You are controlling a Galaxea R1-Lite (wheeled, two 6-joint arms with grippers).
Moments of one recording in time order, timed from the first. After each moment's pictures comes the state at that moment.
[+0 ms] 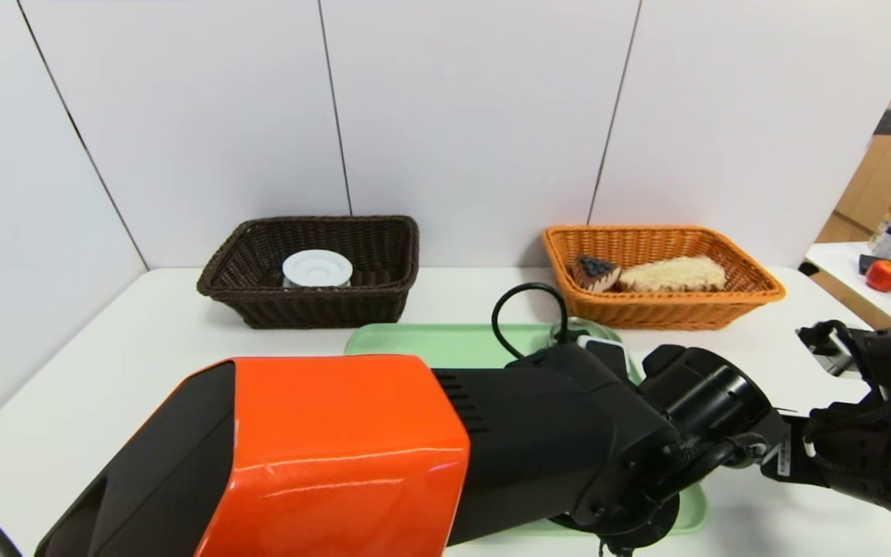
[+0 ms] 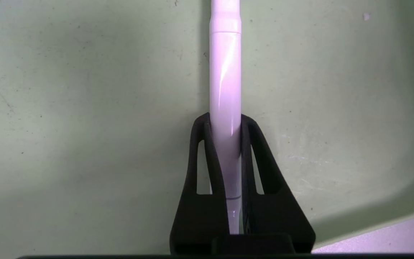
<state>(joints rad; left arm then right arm) -1.15 2.35 -1.98 0.62 0.47 -0.70 0.25 1.38 -0.46 -0.19 -0.17 0.28</state>
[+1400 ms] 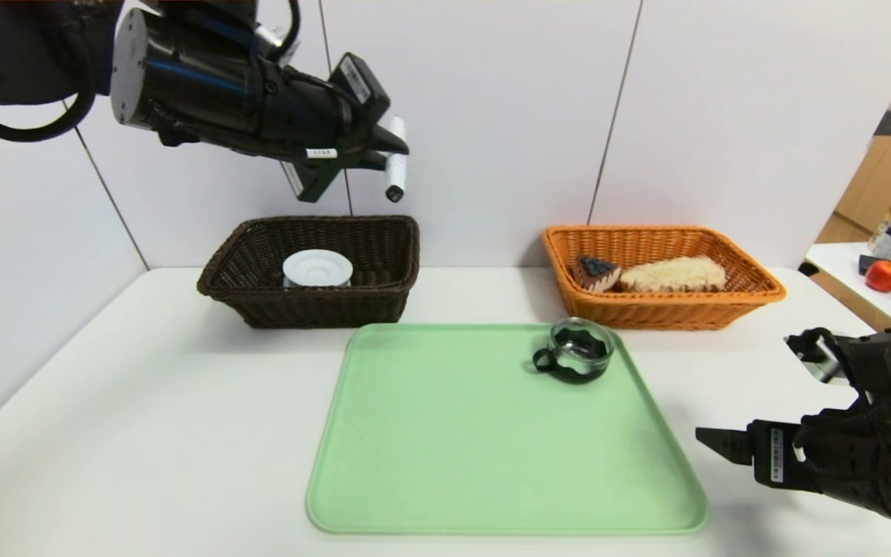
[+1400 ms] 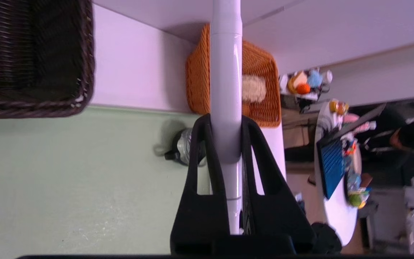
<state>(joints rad) -0.50 1.83 -1.97 0.48 -0.15 -0.90 0.25 1.41 -0.46 -0.19 -0.16 0.28</state>
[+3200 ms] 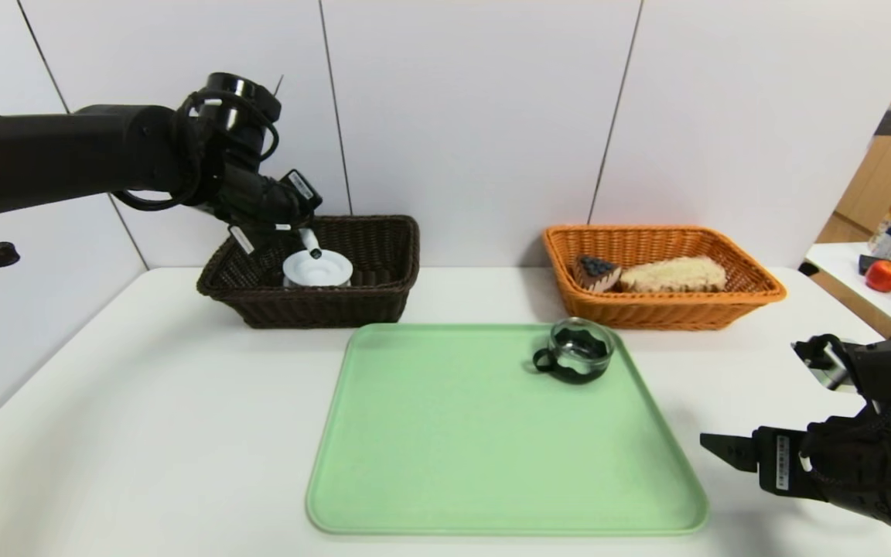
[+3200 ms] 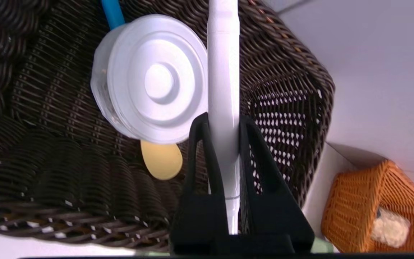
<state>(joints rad) -0.24 2.08 -1.94 0.46 0.06 -0.87 0.26 1.39 -0.43 -0.19 -0.16 0.30</state>
